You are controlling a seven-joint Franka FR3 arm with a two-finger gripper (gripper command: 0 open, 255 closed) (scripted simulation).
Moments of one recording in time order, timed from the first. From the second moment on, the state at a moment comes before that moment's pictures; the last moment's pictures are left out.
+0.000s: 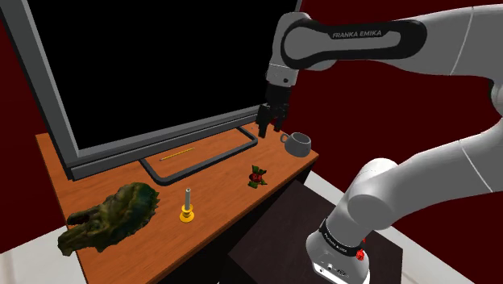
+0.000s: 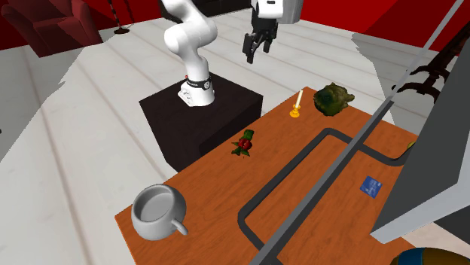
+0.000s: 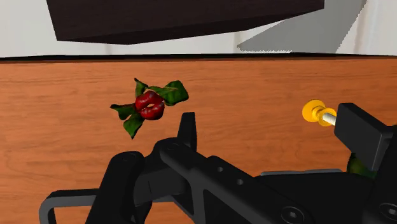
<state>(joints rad) -0.04 -0.56 0.01 -2.45 0.12 1.74 -0.02</state>
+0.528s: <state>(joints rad) -0.10 -0.30 -0.02 -2.45 0.13 1.95 0.05</state>
